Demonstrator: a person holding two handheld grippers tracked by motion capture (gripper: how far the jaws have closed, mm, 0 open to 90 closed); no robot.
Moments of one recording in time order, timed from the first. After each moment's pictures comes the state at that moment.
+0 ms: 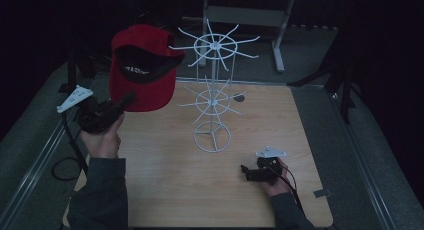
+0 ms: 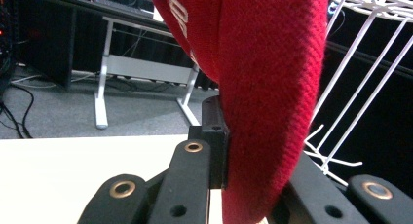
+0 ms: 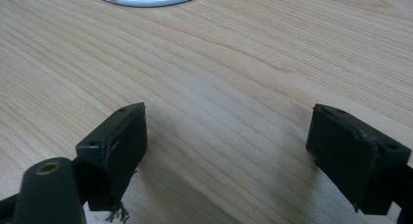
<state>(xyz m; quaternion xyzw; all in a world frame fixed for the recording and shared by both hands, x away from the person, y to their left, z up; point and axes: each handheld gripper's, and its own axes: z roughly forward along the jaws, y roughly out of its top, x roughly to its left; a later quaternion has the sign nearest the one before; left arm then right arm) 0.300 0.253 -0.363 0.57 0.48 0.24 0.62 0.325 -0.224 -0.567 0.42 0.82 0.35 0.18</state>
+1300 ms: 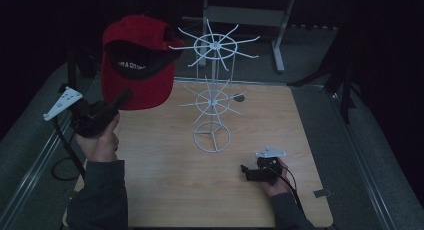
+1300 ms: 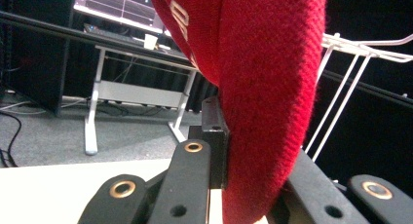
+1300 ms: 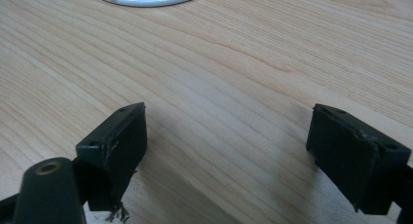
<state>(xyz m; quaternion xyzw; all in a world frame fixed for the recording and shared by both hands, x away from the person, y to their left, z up) 0.283 0.254 -0.352 0.55 0.45 0.25 0.66 0.324 -0.224 -0.567 0.42 0.82 0.35 0.18</state>
